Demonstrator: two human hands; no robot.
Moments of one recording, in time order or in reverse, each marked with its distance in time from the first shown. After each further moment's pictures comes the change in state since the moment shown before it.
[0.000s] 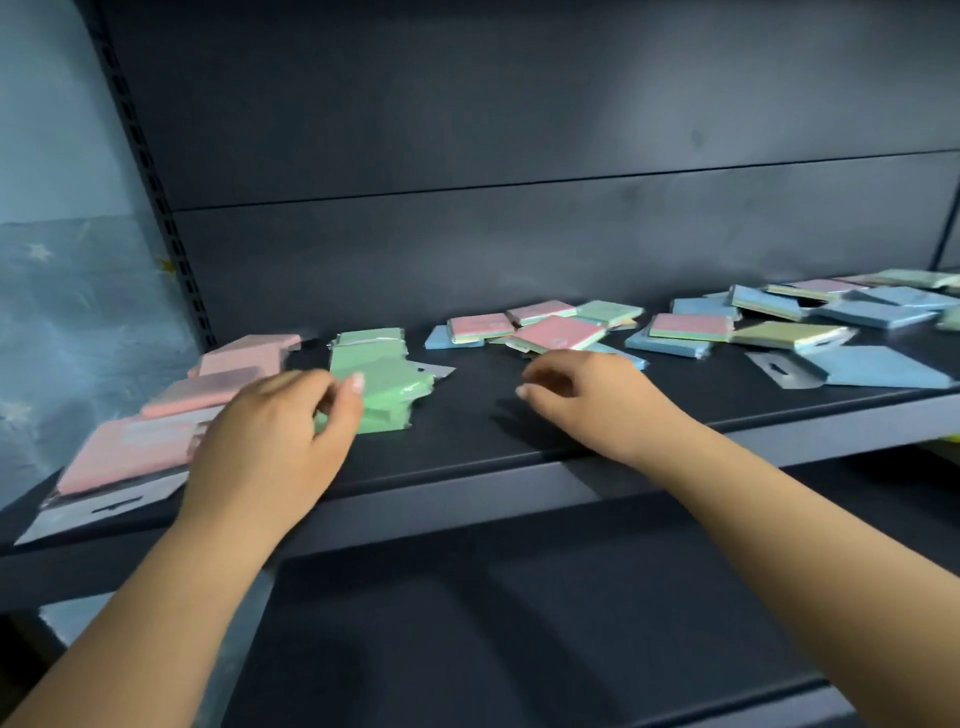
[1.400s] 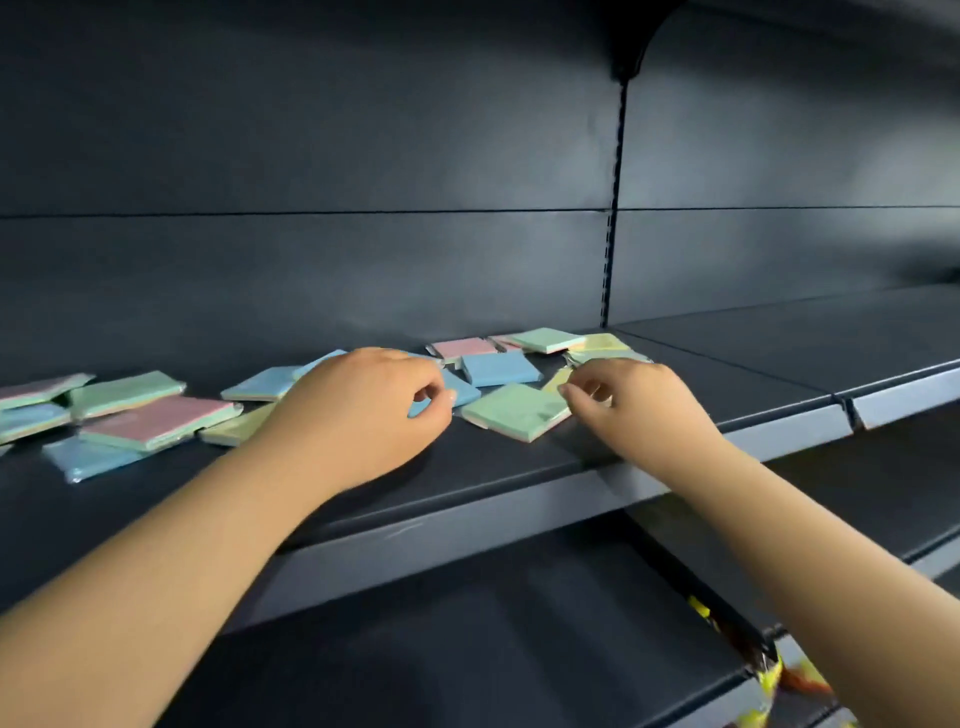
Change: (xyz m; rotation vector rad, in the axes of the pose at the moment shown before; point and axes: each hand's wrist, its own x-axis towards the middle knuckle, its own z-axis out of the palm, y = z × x) left_hand 0.123 0.482 0.219 -0.092 -0.320 0.327; right_hand -0.061 0.432 -0.284 -0.310 0.272 0.156
